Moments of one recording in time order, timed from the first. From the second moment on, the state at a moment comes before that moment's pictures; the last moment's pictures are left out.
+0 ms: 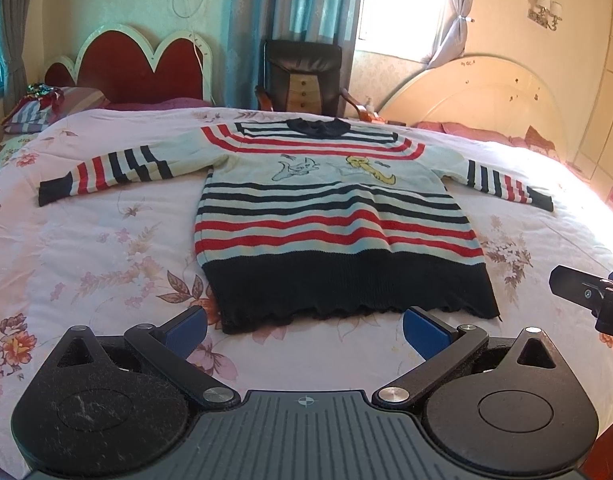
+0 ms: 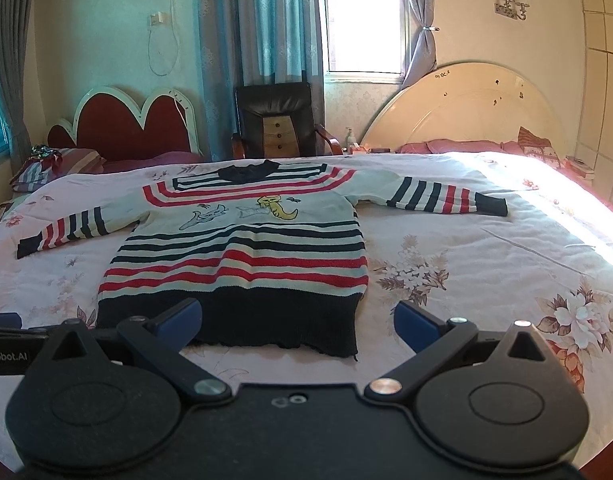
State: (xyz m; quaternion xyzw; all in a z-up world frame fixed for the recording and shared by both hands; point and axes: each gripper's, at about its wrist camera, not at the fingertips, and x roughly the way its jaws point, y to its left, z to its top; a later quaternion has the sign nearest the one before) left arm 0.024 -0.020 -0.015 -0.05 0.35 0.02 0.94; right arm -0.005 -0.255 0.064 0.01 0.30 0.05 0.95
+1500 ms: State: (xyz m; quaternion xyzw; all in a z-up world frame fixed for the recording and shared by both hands) left arm 0.431 -0.020 -0.116 -0.05 0.42 0.09 0.90; right arm 0.371 -0.601 -0.094 0.38 0.25 -0.17 0.87
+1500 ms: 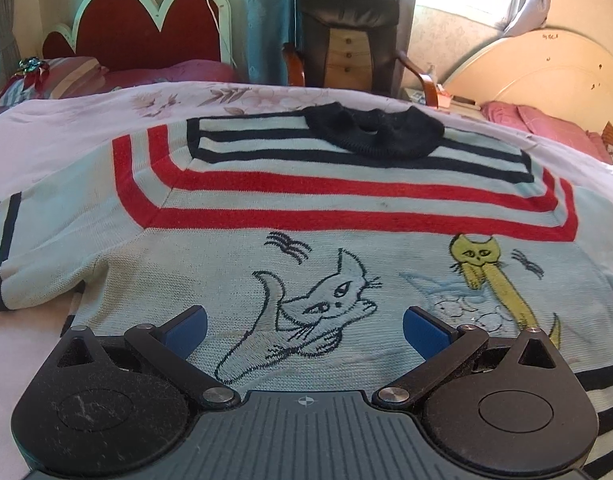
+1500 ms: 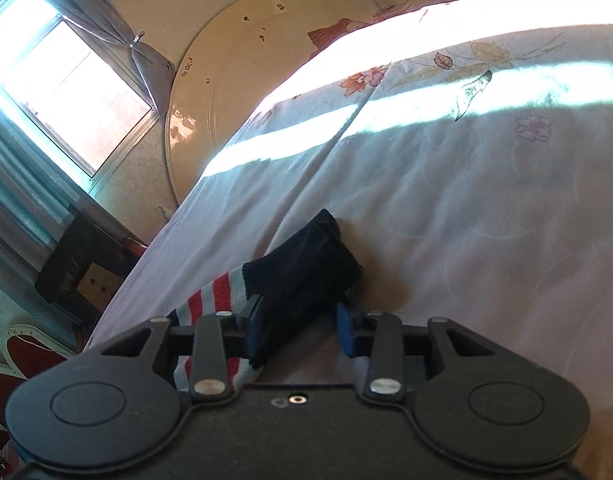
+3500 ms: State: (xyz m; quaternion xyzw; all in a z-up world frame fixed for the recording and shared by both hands) left arm 0.531 -0.014 -0.140 -0.23 0.39 -0.10 0.89; right arm 0.368 -0.328 -0.035 0.34 0.28 0.06 0.90
